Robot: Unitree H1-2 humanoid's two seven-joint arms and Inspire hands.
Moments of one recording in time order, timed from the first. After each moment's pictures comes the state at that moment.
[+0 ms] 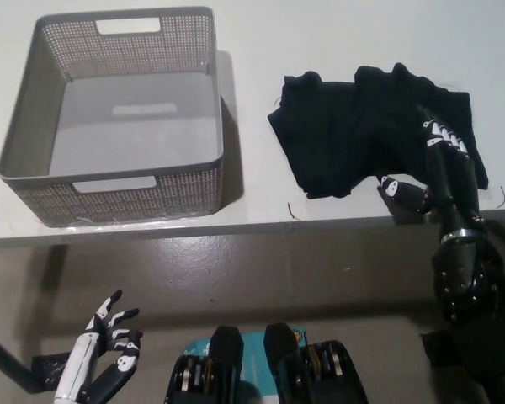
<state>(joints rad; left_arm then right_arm) 0.02 0.20 0.00 0.27 0.13 -0.41 -0.02 -0.58 -0.18 0.13 0.51 -0.61 0.02 -0.28</state>
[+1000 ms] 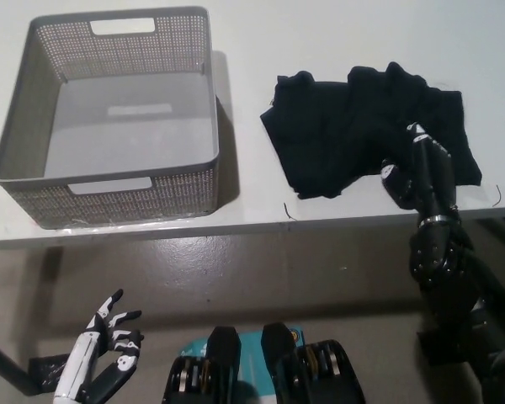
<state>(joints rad) 0.02 0.21 0.00 0.27 0.13 -0.40 -0.04 -0.83 -0.13 0.12 1.16 -0.51 -0.29 -0.54</state>
